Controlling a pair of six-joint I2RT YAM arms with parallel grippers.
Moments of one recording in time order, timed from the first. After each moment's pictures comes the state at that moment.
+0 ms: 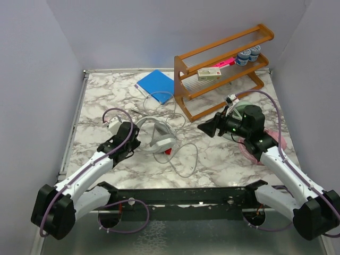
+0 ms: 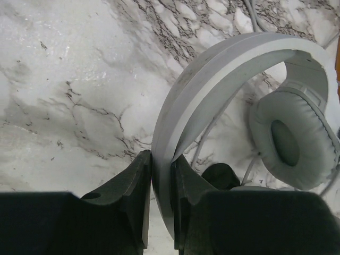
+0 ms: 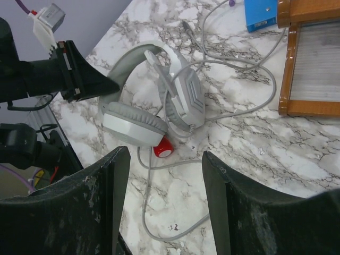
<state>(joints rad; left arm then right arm) -0.49 0.97 0.57 -0.41 -0.35 -0.98 0.36 0.98 0.70 0.01 -0.58 0.31</state>
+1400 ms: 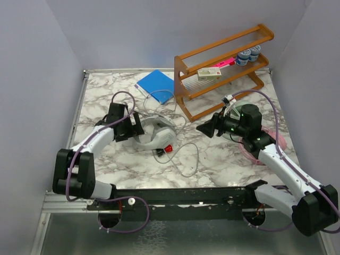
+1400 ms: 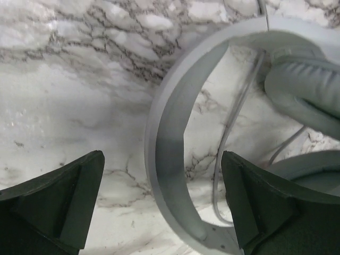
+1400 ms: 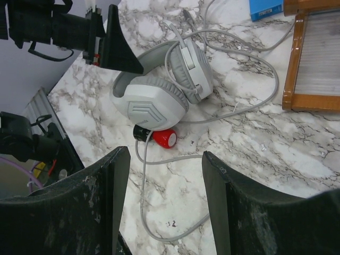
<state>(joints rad) -0.16 1.35 0.75 -0.35 0.17 -0.44 0.36 1.02 0.70 0.01 -0.61 0.29</state>
